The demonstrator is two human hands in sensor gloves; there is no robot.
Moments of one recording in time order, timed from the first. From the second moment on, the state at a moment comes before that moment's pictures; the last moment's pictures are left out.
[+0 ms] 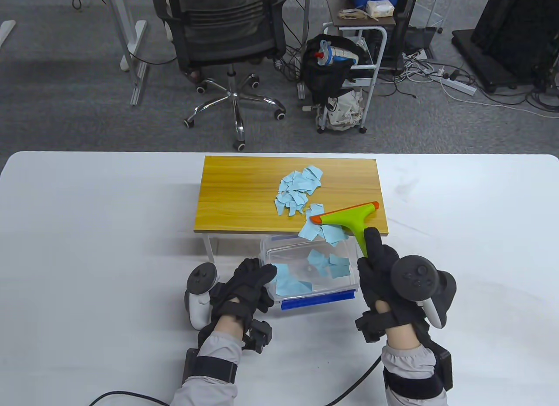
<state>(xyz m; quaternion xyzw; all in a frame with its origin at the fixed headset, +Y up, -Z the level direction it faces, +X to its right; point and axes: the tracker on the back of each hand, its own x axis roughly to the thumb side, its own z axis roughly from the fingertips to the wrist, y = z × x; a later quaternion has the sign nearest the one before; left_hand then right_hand) -0.145 -0.786 -0.302 -0.19 0.00 0.69 0.70 0.189 -0.646 -0.270 0.02 -0.09 0.93 0.35</state>
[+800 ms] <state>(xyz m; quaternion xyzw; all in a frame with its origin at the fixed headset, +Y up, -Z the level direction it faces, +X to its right) -0.155 -0.784 -0.302 -0.18 0.03 0.69 0.70 0.189 -0.603 -0.251 0.05 -0.18 0.93 0.33</state>
